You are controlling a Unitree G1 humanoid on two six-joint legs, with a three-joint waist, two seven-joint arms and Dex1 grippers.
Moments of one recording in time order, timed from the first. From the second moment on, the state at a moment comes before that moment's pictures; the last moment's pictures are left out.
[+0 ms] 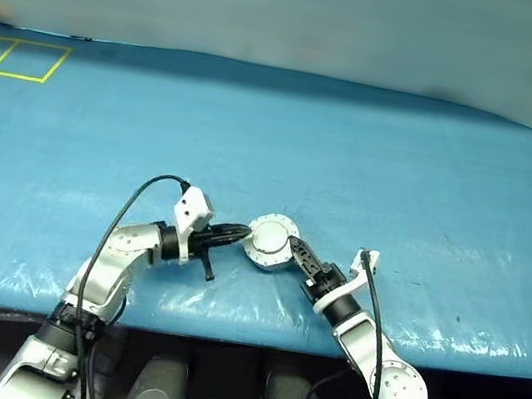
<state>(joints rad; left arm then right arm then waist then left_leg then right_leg) -0.17 0.37 -0.10 -0.09 -0.40 0.29 -0.91 0.12 0.05 -0.19 -0.21 1.06 0.78 0.20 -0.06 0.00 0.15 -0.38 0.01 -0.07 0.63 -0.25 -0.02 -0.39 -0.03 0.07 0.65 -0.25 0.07</state>
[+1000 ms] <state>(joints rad) -0.01 0.22 0.12 -0.25 -0.91 0.60 -0.76 -0.09 0.06 -0.15 -0.26 1.40 0.80 0.11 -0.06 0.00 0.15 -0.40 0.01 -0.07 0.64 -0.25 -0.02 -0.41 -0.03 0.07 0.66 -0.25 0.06</state>
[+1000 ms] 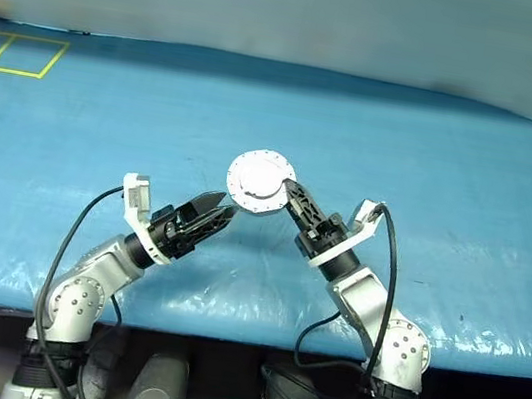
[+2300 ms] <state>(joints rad) -0.13 -0.02 0.17 -0.06 -1.06 0.69 -0.57 -0.09 -0.02 -0.09 -0.28 1.40 0.81 0.03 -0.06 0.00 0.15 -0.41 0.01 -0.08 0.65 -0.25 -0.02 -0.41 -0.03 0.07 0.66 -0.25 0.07</state>
